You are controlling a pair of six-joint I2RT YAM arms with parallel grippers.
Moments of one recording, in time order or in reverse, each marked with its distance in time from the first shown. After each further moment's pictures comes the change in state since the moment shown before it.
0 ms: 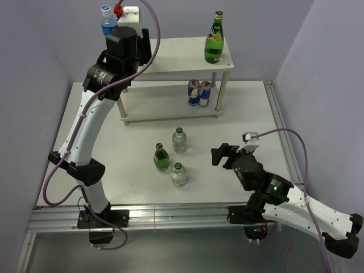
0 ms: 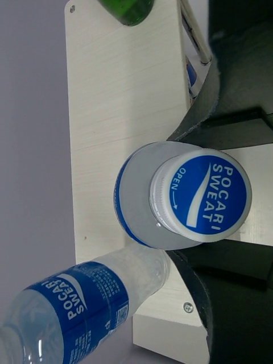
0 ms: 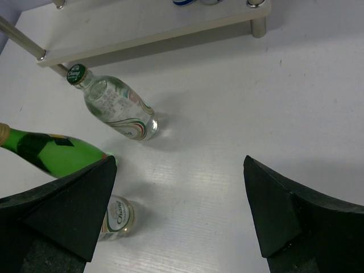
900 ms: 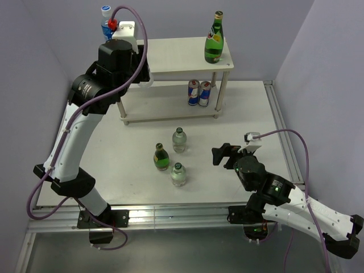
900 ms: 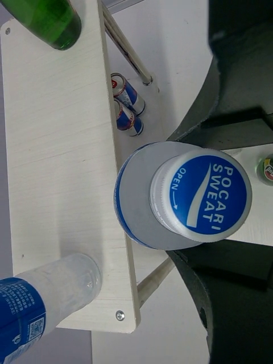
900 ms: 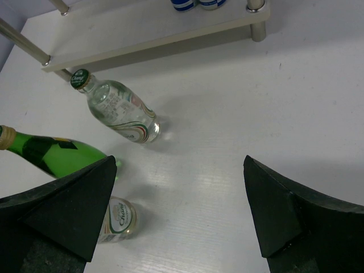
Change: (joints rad) left arm -0.071 -0.150 -0.090 -0.214 0.027 -0.117; right arm 0.000 -0.021 0.000 0.000 0.005 0.000
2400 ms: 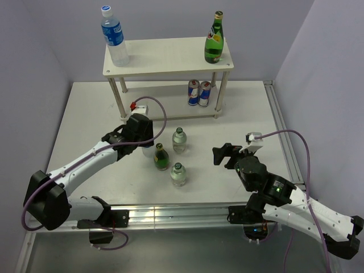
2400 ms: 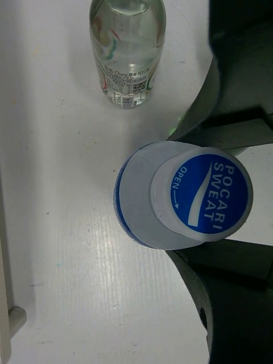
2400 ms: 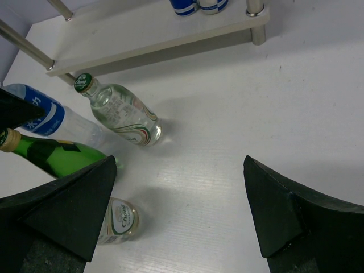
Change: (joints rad) left arm 0.028 -0.362 -1.412 0.594 0.169 -0.201; right arm 0.000 -0.018 0.000 0.000 0.004 0.000
